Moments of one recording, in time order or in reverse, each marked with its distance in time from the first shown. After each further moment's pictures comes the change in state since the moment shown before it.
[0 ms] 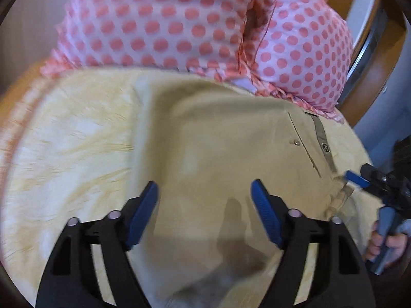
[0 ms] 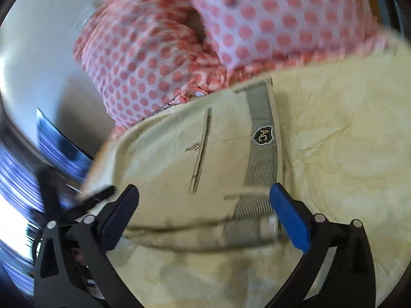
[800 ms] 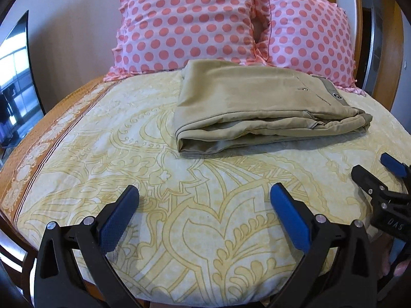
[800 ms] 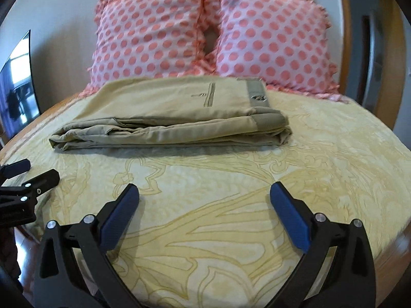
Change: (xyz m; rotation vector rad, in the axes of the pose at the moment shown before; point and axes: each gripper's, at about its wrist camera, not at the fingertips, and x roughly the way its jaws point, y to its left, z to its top) left arm -0.048 -0.020 -0.129 0.071 -0.163 0.268; right arm -0.004 0.064 -0.151 -0.293 -0.242 -0.392
